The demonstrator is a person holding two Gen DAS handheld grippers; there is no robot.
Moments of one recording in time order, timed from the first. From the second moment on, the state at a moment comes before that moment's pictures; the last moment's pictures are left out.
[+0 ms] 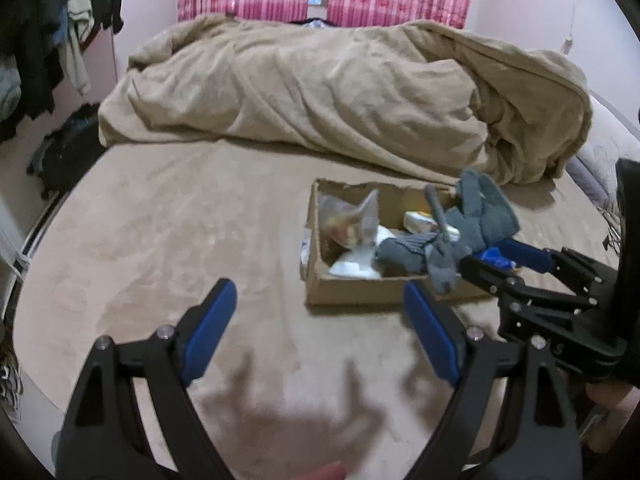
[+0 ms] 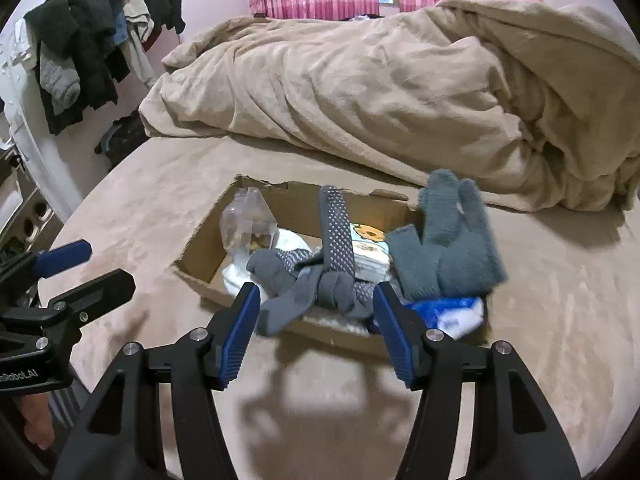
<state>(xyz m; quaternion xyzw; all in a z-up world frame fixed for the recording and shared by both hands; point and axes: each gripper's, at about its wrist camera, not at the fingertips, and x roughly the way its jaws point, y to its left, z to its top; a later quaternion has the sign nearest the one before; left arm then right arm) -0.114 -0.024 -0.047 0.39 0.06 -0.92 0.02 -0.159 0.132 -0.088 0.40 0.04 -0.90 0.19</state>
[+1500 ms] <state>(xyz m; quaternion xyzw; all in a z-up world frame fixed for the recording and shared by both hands) -0.028 0.030 -0.042 0.42 0.05 -0.91 0.00 -0.040 0.184 -0.069 0.39 0.01 -0.91 0.15</state>
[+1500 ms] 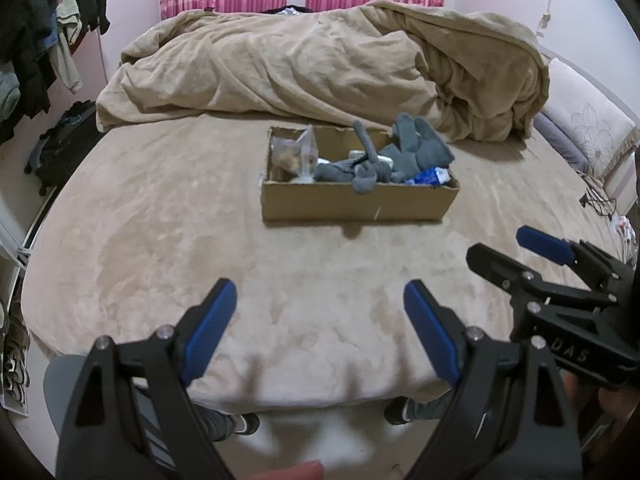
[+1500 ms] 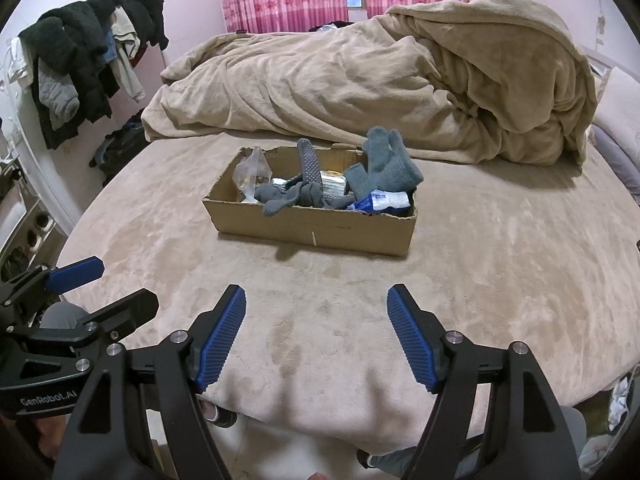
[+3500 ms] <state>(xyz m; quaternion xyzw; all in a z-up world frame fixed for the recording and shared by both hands) -0.026 0.022 -0.038 0.41 0.06 -0.91 0.01 -0.041 0.186 -0.067 0.40 0.01 -0.91 0.15</state>
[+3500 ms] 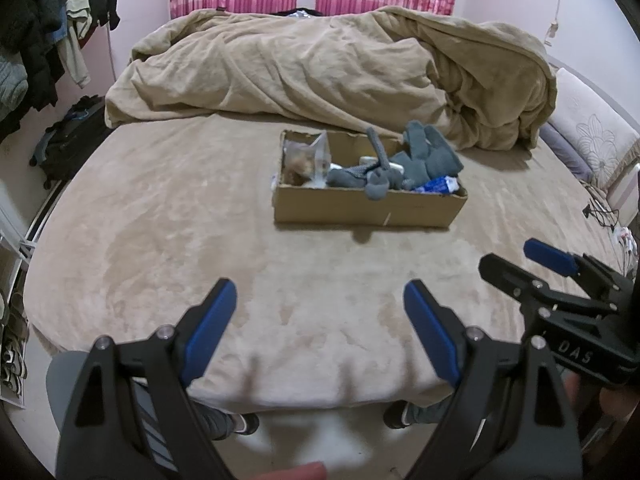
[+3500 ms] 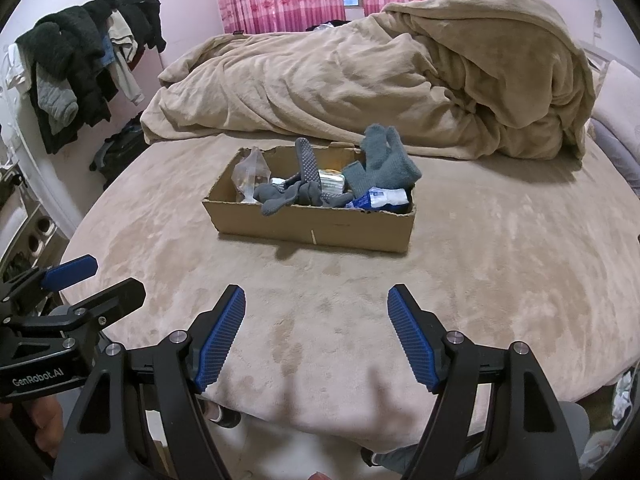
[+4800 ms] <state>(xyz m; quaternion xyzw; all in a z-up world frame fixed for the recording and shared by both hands) -0.028 0.022 -0.039 0.42 0.06 -0.91 0.02 -0.042 0.188 -0.067 0.40 0.01 -0.90 0.15</state>
